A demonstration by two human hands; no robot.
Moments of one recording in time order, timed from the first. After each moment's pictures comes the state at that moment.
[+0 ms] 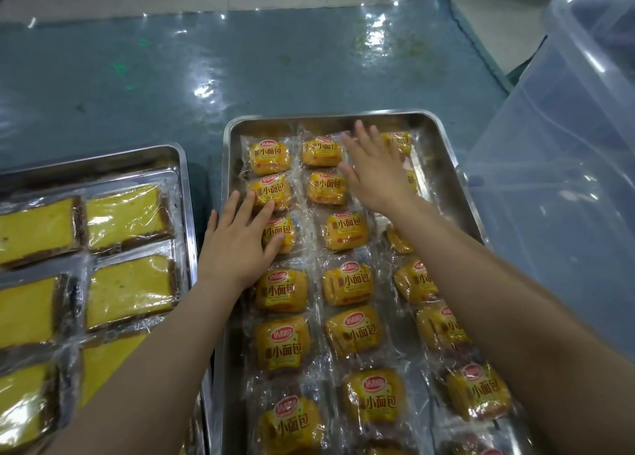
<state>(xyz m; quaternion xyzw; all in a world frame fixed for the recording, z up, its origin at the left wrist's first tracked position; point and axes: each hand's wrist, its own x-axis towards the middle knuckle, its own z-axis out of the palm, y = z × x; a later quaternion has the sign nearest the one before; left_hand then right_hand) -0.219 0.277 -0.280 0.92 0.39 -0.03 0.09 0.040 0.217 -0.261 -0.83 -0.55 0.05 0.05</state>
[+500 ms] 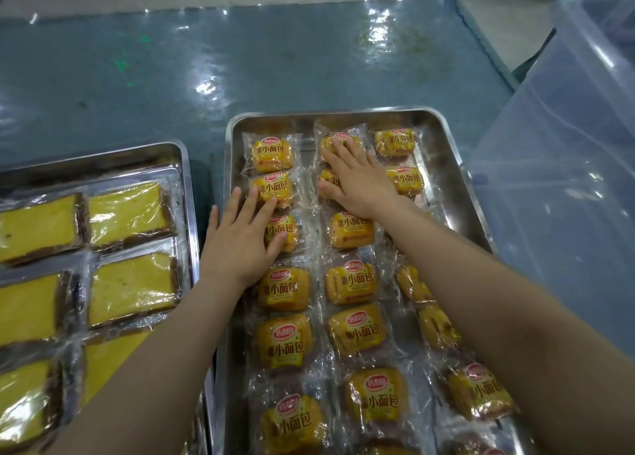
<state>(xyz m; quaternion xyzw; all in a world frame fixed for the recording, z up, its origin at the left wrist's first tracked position) -0.220 0.277 -0.281 0.92 0.38 -0.02 0.08 0.026 0.225 -0.277 -0.79 -0.61 0.10 0.00</state>
